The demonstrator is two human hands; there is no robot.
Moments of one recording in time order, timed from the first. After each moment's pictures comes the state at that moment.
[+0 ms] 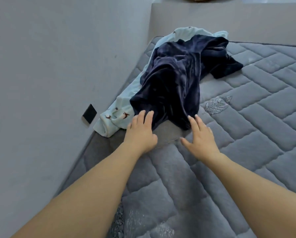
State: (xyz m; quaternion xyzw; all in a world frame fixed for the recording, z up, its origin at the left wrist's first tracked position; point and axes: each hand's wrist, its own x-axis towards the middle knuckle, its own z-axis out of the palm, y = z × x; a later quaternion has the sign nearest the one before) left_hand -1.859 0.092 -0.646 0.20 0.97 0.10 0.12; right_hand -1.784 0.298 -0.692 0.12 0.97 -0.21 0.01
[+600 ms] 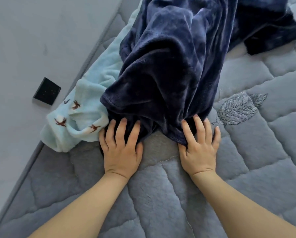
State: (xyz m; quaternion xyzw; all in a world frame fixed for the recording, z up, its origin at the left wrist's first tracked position) left_hand -1.904 0.114 -0.804 0.18 0.96 0.06 -0.20; right_hand -1.854 0.333 -0.798 0.11 0.99 -0.08 -0.06
